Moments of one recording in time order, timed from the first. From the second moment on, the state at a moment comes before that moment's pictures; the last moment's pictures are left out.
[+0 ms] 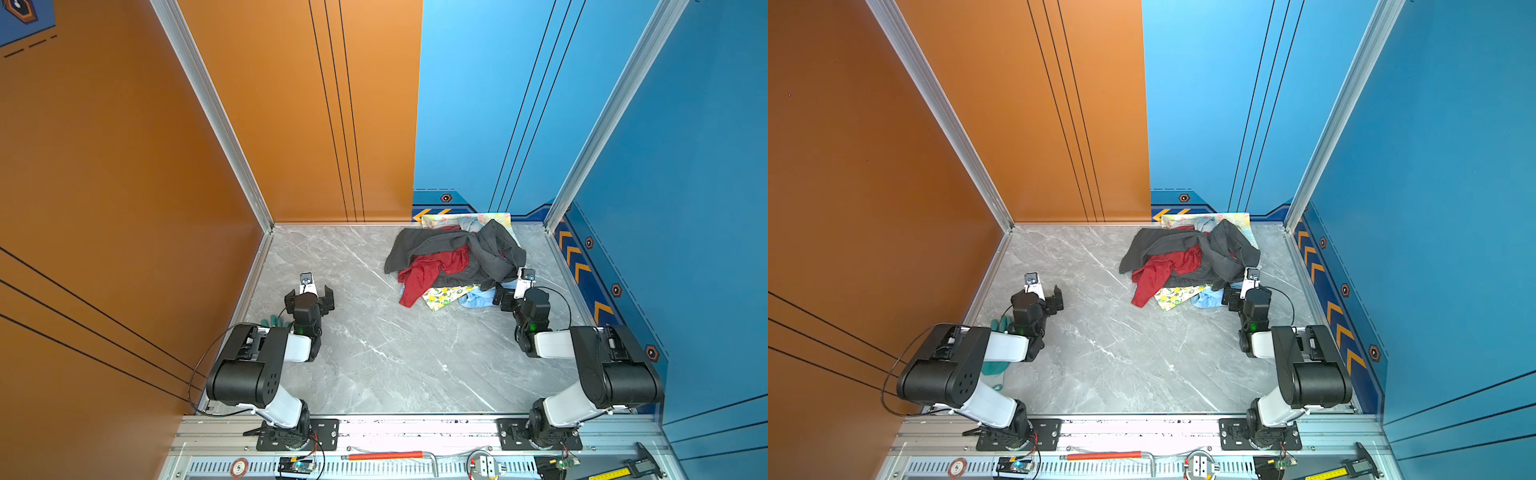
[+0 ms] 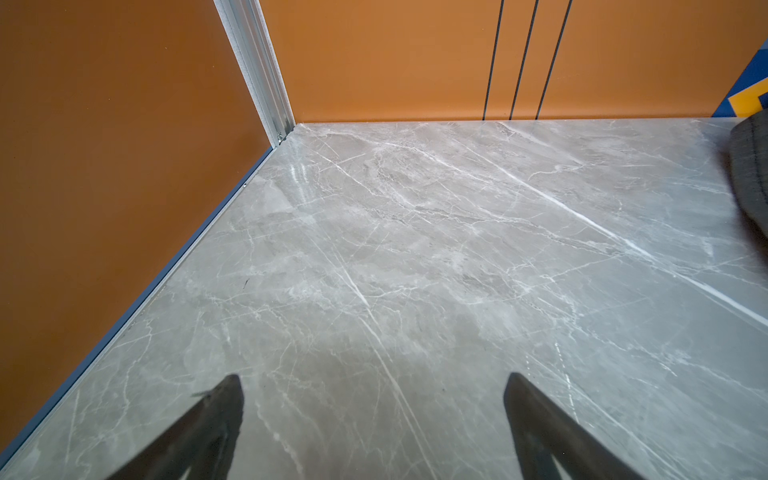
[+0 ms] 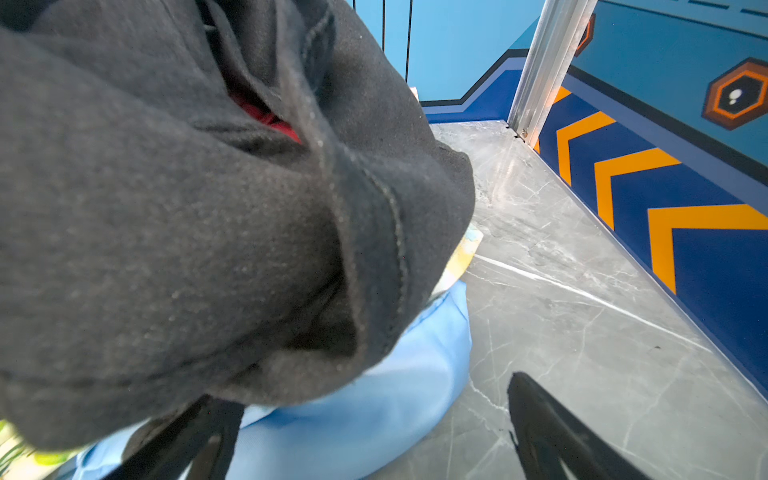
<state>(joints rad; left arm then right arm) -0.07 1.57 0.35 0.89 -0.34 -0.02 0.02 1.55 0.38 0.84 0.12 0.05</state>
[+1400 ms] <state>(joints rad) -0.12 1.57 0.35 0.90 -0.35 0.03 0.14 1.42 0.22 0.98 0.40 0.04</state>
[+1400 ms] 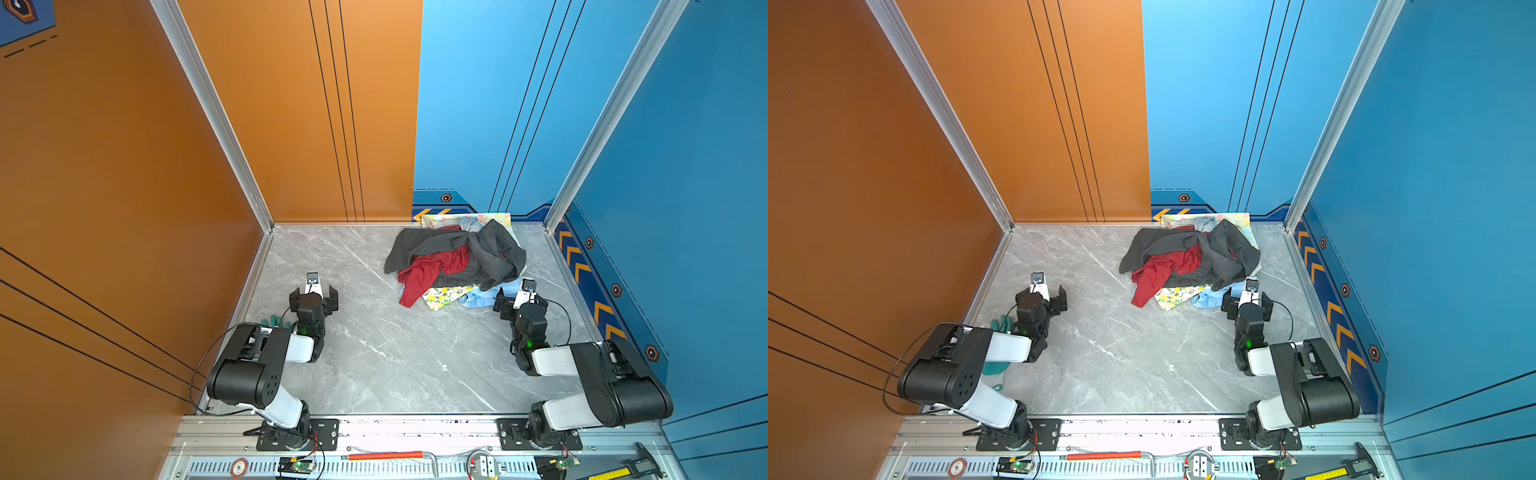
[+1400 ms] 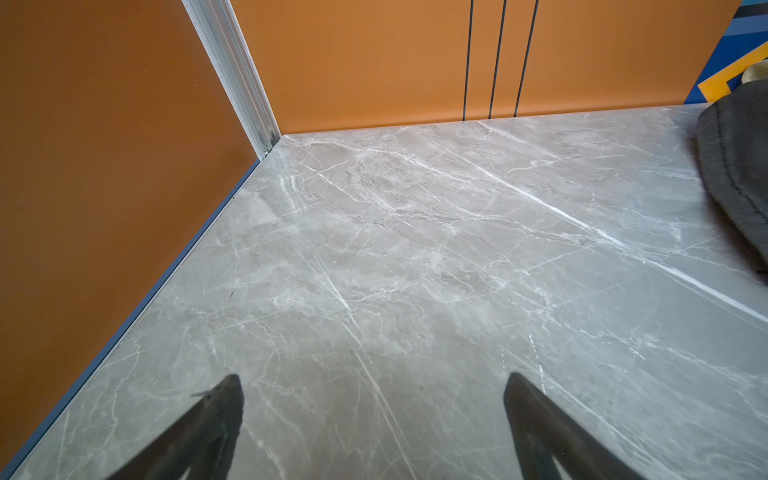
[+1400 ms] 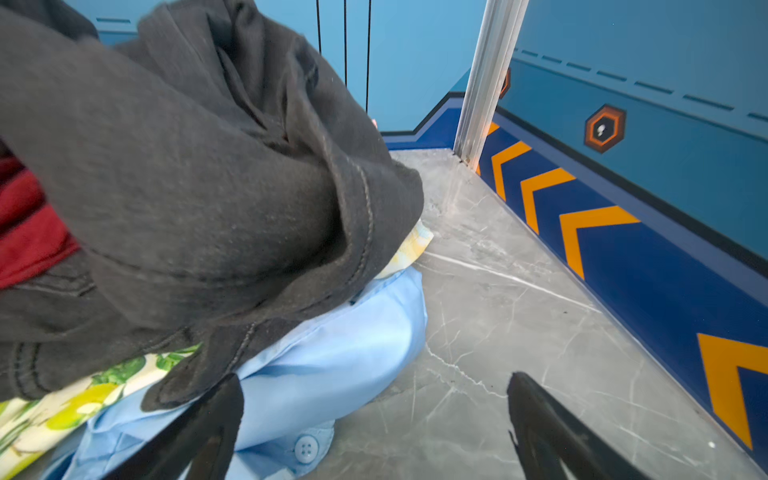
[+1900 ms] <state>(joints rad) -0.13 1.57 0.35 0.89 -0.35 0.04 0.14 1.18 0.20 0.90 0.59 0.09</state>
